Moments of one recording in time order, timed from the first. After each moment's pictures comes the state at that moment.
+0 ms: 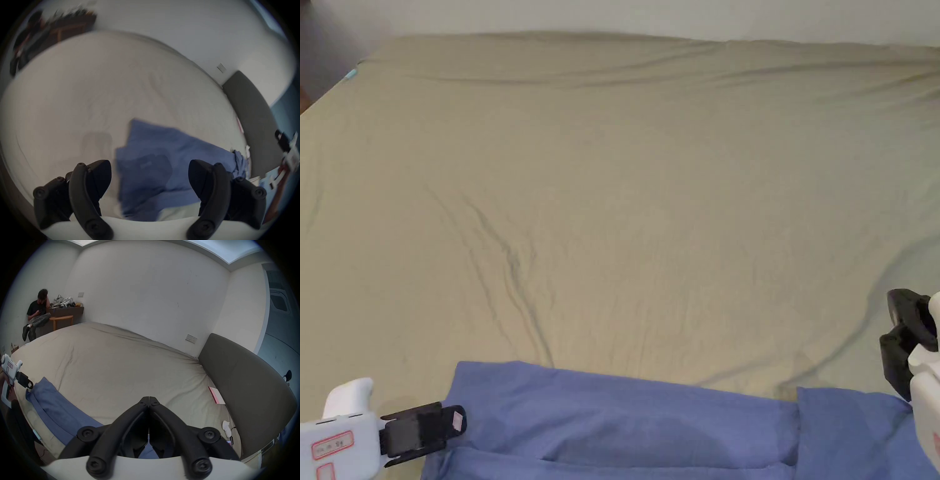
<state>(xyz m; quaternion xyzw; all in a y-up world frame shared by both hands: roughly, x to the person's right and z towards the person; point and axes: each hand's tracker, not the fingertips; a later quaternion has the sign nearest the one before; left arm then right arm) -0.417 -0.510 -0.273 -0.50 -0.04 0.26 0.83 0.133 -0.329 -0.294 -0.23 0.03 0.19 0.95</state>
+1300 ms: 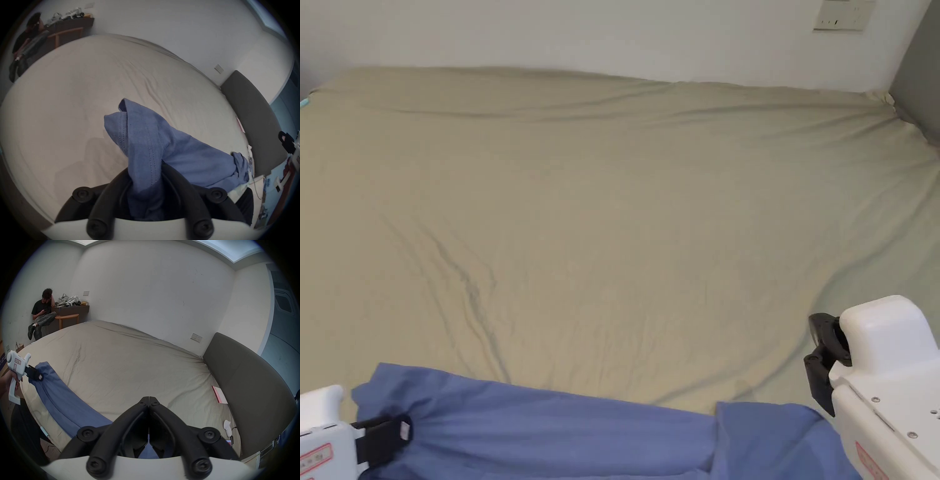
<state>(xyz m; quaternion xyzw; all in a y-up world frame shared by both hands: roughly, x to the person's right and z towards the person) -0.373 -0.471 -0.284 -0.44 0.00 0.18 0.88 0.128 -0.310 -0.277 -0.25 0.06 0.19 0.95</state>
